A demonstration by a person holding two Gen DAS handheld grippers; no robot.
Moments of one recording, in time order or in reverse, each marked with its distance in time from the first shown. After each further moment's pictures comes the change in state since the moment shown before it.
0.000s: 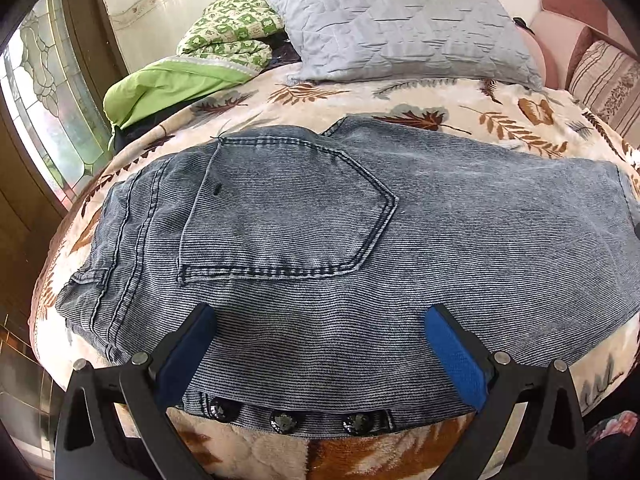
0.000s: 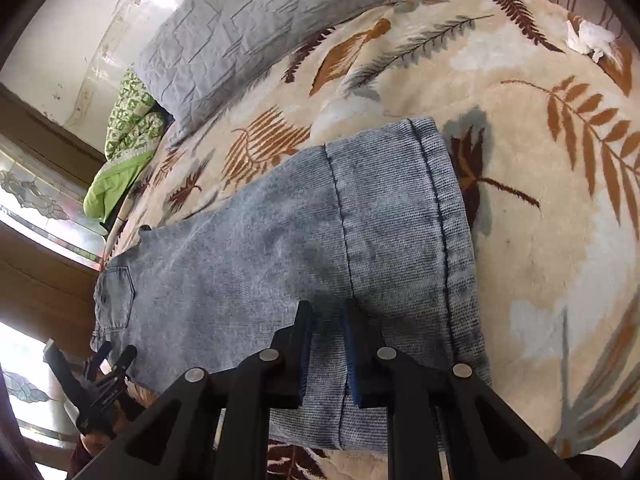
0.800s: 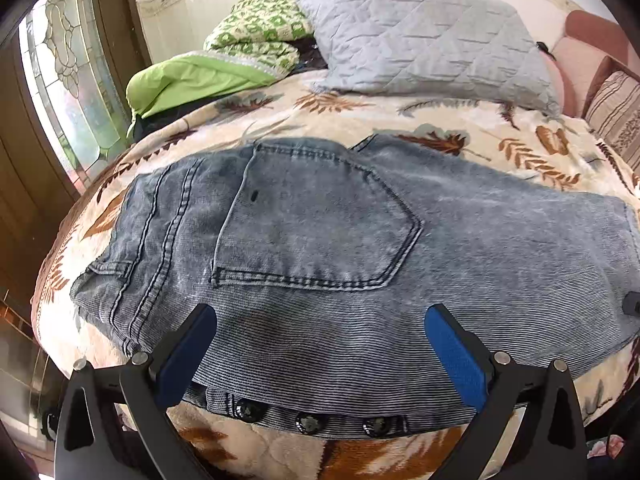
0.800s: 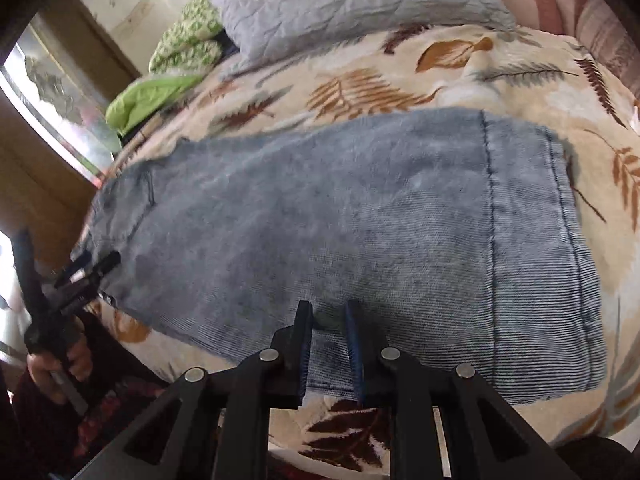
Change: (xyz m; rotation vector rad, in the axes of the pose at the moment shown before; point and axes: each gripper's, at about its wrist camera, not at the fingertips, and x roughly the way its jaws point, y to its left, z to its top) left arm -0.003 0.017 0.004 -0.090 -0.003 0.027; right arm 0.017 0.079 -0.048 -0.303 0.046 -0.060
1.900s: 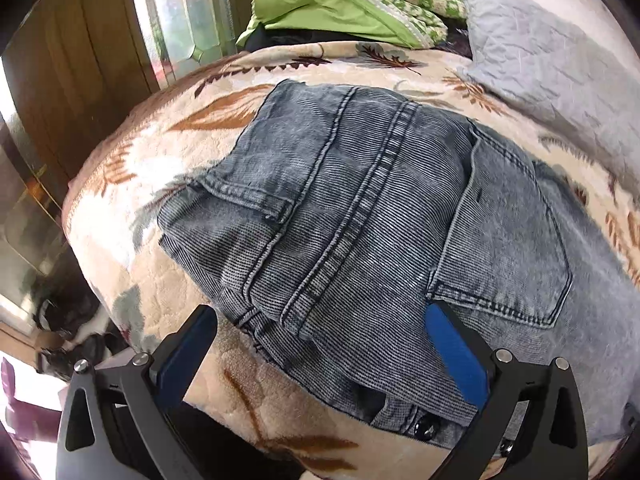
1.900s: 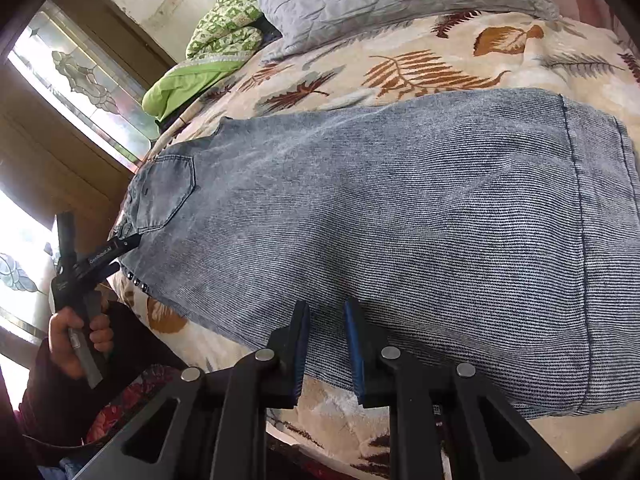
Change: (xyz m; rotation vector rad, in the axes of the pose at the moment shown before) left arm 0.025 0.097 -0.009 -0.356 0.150 0.166; right arm 0.020 0.021 -0.001 -0.030 0.030 0.170
